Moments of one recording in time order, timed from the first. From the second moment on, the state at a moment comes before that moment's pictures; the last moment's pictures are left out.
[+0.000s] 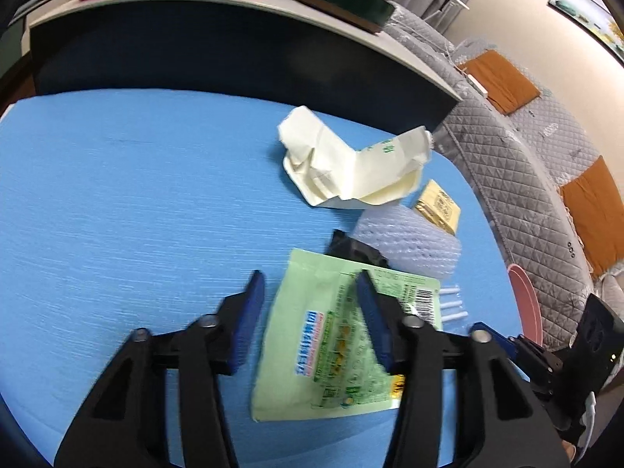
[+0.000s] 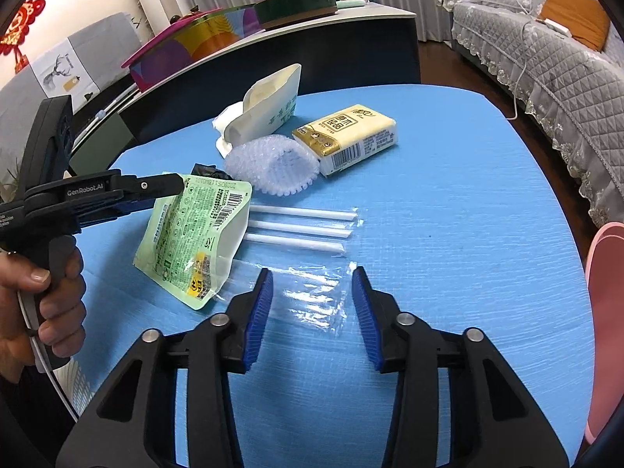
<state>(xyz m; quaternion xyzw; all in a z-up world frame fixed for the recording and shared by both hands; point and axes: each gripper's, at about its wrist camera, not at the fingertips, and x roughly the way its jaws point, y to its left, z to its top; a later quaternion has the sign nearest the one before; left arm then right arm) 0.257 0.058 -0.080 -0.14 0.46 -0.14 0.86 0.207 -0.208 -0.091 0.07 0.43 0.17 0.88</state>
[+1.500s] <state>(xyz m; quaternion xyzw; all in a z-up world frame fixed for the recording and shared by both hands) 0.168 0.042 0.002 -0.04 0.39 -0.13 0.91 0.168 -0.211 -0.070 0.11 0.42 0.16 0.89</state>
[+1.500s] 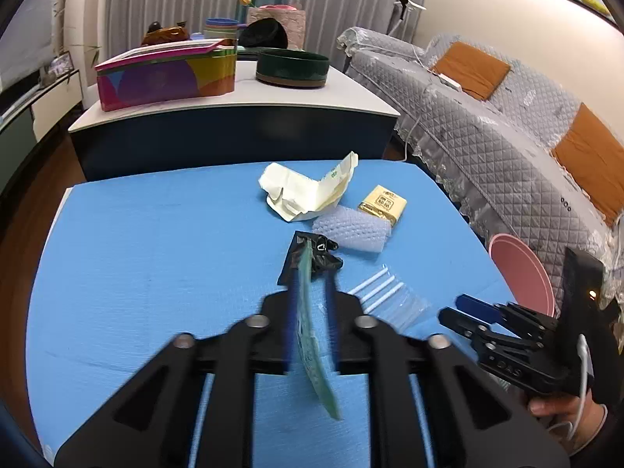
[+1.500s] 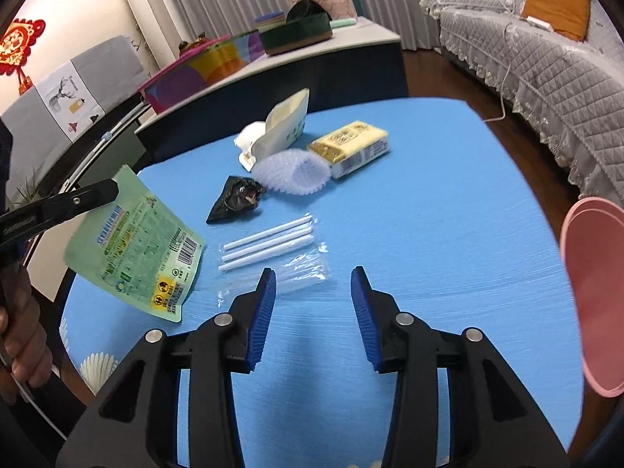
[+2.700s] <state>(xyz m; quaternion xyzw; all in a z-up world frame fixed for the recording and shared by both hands) 0.161 0.055 0.012 0.02 0.36 -0.07 0.93 0.193 -0.177 -0.081 0.12 0.43 0.18 0.88</state>
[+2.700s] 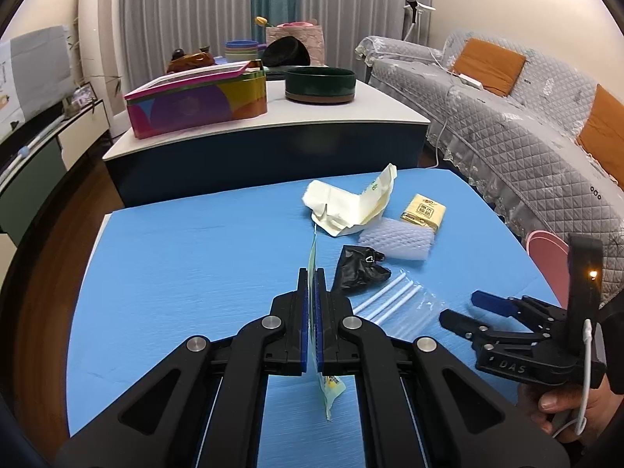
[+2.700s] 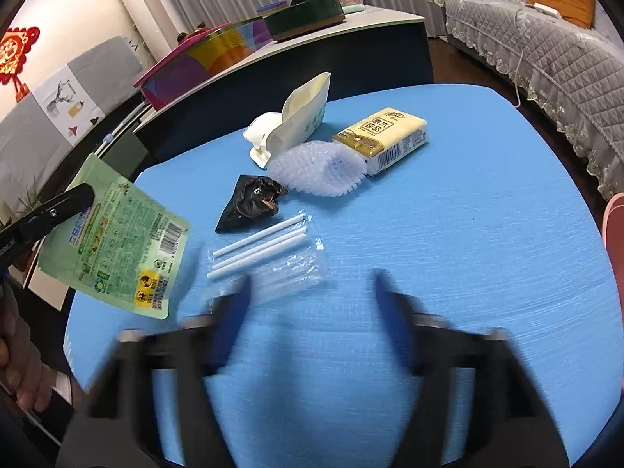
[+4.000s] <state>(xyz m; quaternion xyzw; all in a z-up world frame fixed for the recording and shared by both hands) 0.158 0.010 0.029 0.04 0.33 -0.10 0.94 0.150 -0.240 -0.013 0.10 0.33 0.13 0.93</state>
